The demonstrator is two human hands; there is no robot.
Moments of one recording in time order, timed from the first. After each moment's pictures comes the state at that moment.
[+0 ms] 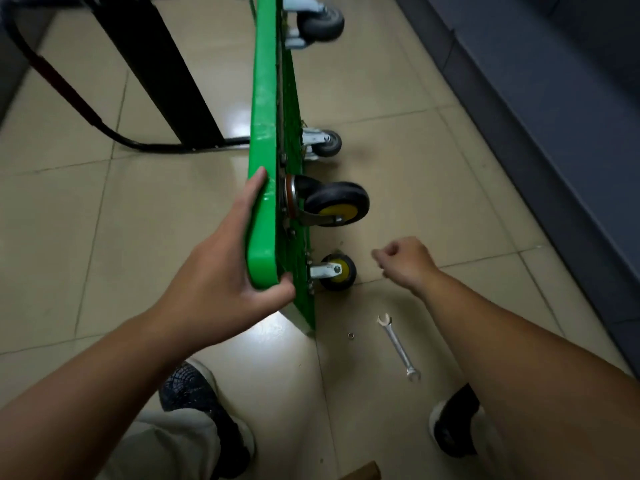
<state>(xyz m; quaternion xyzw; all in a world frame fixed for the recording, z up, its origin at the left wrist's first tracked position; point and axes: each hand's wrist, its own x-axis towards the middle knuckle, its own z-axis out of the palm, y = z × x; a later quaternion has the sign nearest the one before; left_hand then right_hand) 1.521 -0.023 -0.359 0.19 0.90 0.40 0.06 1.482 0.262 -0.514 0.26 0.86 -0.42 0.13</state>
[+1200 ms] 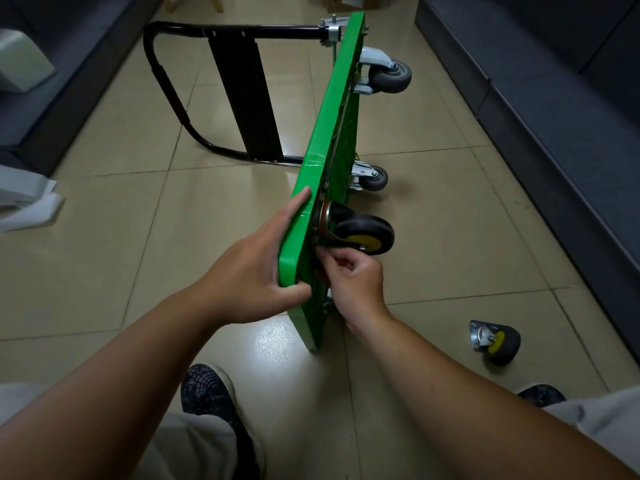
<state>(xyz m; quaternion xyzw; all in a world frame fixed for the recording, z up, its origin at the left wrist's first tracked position) 1.513 -0.084 -0.355 0.21 0.90 0.37 0.11 1.512 0.080 -0.455 0.18 0.62 -0.76 0.01</state>
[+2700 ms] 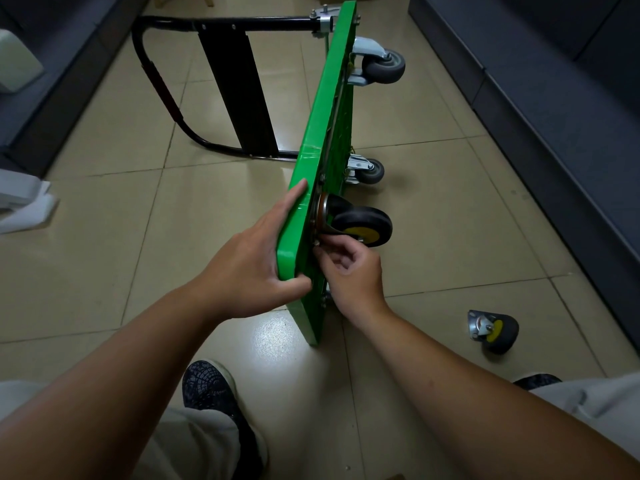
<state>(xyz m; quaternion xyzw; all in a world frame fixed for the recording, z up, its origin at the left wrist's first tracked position) 1.515 -0.080 -0.357 0.21 0.90 0.36 0.11 1.518 0.085 -0.454 0.08 0.65 -0.75 -0.04</state>
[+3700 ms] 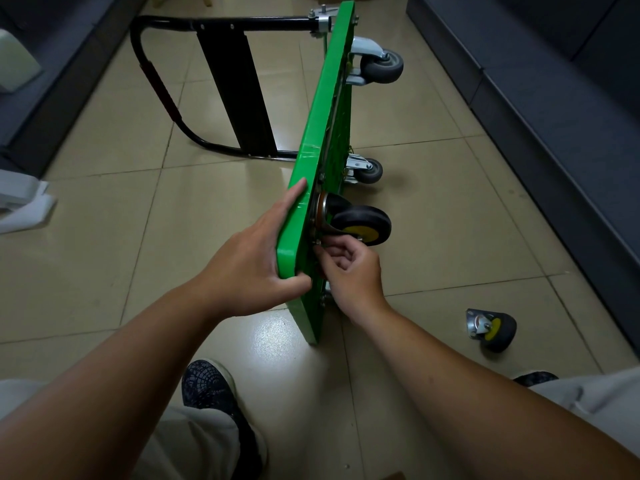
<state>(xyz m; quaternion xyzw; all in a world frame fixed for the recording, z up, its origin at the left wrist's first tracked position) 1.515 -0.079 -0.357 0.21 0.90 0.36 0.11 1.518 0.089 -0.454 0.11 0.67 -0.74 -0.02</state>
